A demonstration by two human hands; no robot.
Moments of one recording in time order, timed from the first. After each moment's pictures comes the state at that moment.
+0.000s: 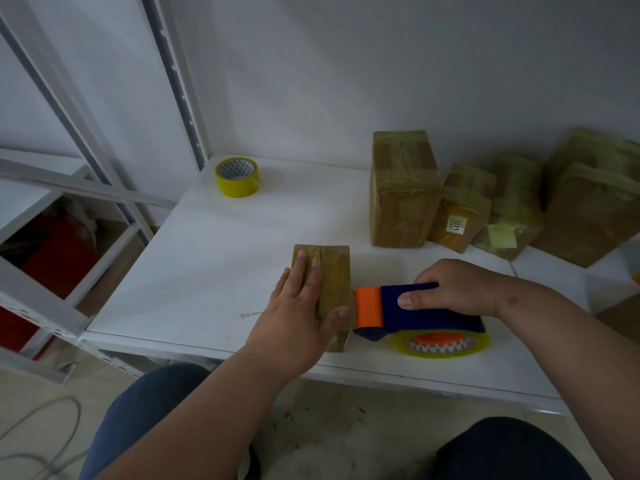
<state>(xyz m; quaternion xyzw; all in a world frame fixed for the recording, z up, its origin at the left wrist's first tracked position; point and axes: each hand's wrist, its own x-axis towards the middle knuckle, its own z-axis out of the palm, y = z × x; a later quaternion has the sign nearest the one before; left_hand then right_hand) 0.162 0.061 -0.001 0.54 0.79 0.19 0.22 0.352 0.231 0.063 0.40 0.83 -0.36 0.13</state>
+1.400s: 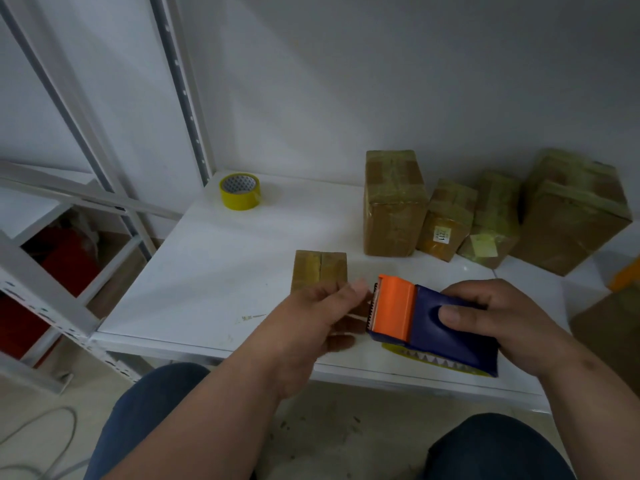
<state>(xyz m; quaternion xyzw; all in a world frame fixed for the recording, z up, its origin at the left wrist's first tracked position) 0.199 0.032 0.082 0.27 0.56 0.51 0.59 0.405 0.158 0.100 0.35 0.75 -0.54 -0.14</state>
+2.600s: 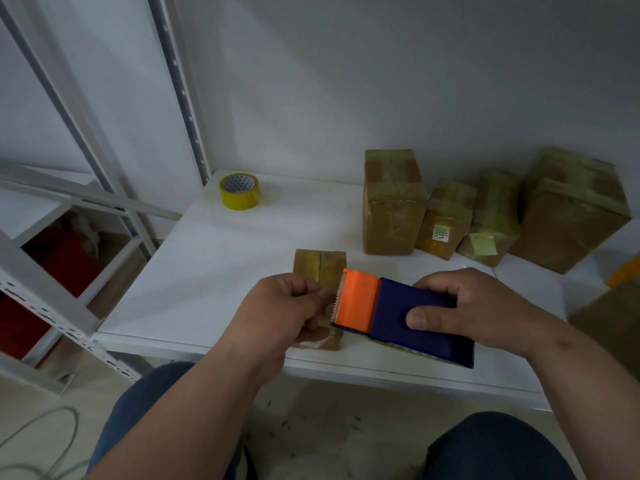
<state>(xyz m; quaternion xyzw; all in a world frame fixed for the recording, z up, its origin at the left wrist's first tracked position) 0.178 0.031 0.077 0.25 0.65 0.54 0.47 0.381 0.157 0.112 0.34 0.83 -0.45 -0.05</state>
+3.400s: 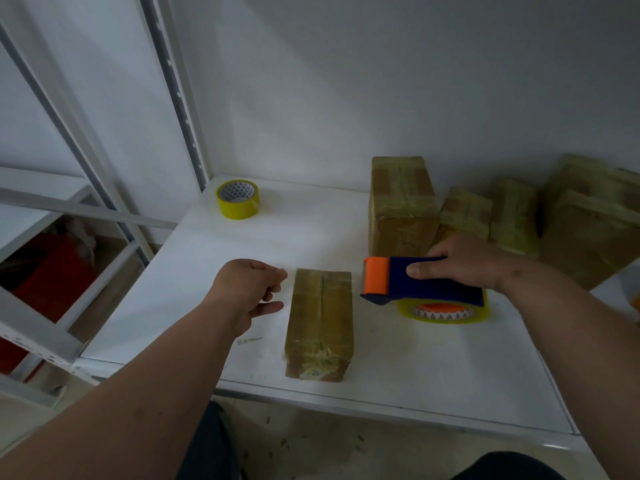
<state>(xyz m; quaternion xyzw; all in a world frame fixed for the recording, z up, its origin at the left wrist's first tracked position) 0.089 0.103 0.035 0.14 0.72 0.53 0.42 0.336 0.278 0.094 0.45 0.84 -0.32 0.04</state>
